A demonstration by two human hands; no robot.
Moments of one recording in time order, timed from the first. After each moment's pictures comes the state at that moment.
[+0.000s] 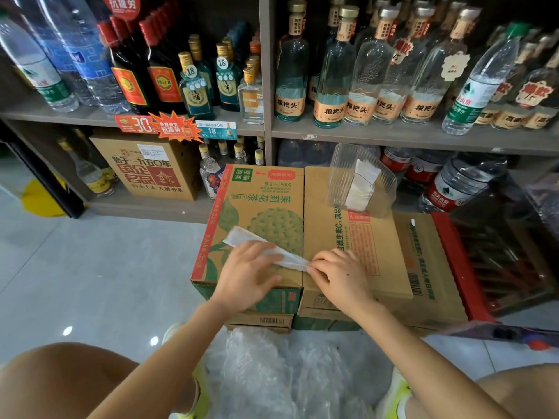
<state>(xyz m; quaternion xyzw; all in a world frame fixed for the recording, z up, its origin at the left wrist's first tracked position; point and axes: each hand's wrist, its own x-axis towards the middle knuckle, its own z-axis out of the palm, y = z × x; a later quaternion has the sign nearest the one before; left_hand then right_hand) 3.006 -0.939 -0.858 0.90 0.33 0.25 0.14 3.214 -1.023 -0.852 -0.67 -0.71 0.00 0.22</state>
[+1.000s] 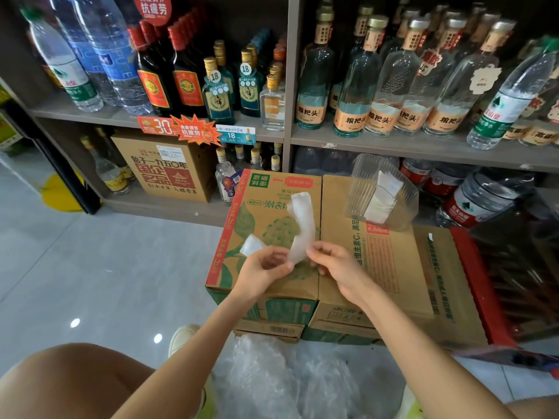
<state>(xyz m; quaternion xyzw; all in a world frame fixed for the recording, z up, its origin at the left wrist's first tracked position) 3.018 -0.936 -0.840 0.57 0.45 0.32 0.61 3.192 -0.974 -0.823 -0.61 -0.38 0.55 0.43</state>
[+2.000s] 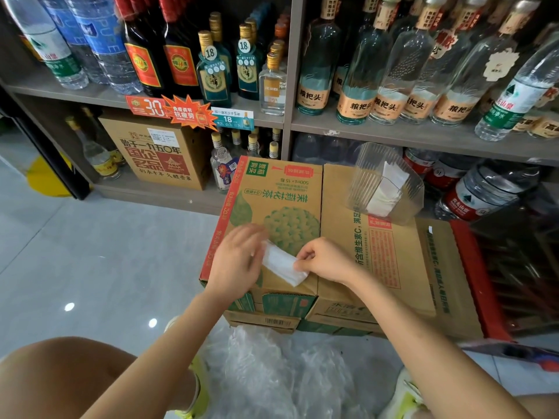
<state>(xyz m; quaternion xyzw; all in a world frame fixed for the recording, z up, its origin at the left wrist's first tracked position) 2.988 -0.913 -0.854 0.85 0.39 0.34 0.12 3.185 -0.952 -0.817 -0.70 -0.60 0.38 0.10</state>
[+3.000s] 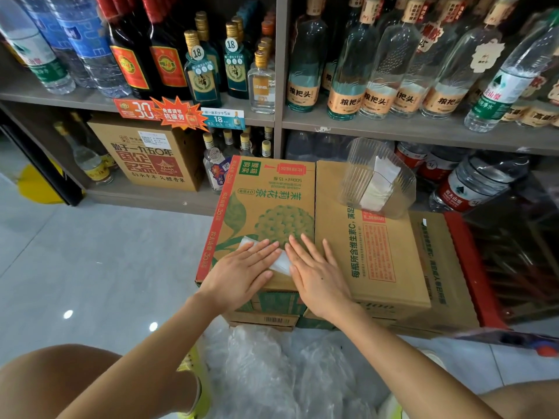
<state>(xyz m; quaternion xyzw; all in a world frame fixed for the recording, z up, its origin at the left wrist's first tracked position) 2.975 -0.912 -0.876 0.96 0.27 0.07 0.07 3.170 -0.992 -0.869 -0.67 -0.74 0.07 0.03</state>
